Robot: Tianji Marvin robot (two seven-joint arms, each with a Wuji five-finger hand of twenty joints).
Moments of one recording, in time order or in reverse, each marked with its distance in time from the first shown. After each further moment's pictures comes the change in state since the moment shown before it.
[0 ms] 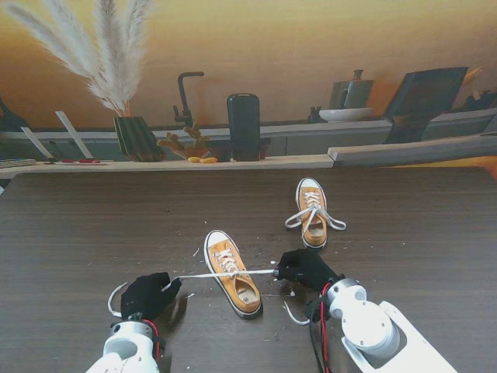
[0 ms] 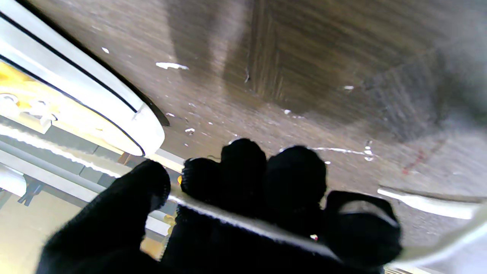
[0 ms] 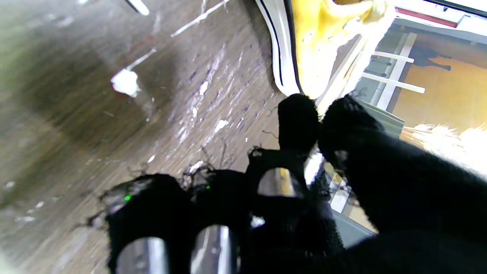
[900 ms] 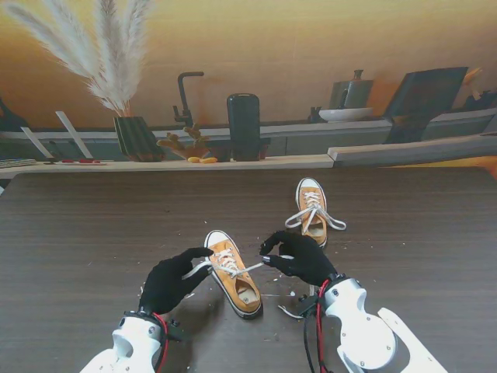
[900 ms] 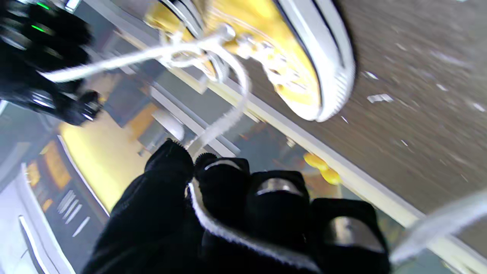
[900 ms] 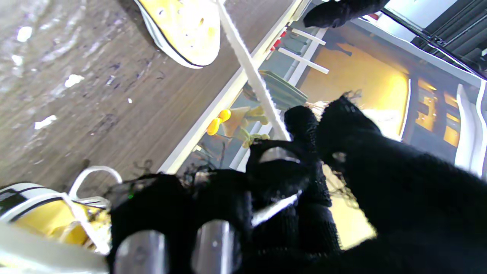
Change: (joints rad) left arm 0.011 -0.002 -0.017 -0.056 -0.064 -0.496 0.023; right arm -0.100 -0.006 0.023 -0.200 -0.097 -0.154 -0.128; left_hand 0.311 -0.056 -0.226 -0.237 -0.261 -0.051 -0.822 -0.813 -0.008 -0.125 0.179 0.038 0.014 -0.126 0.199 0.001 0.031 -0.162 0.069 0.066; right_hand -0.001 -0.007 0.038 0.000 -0.179 -0.038 -0.125 -0.101 -0.011 -0.002 -0.128 -0.038 -0.005 -0.006 0.001 -0.073 0.000 -0.032 0.000 -0.135
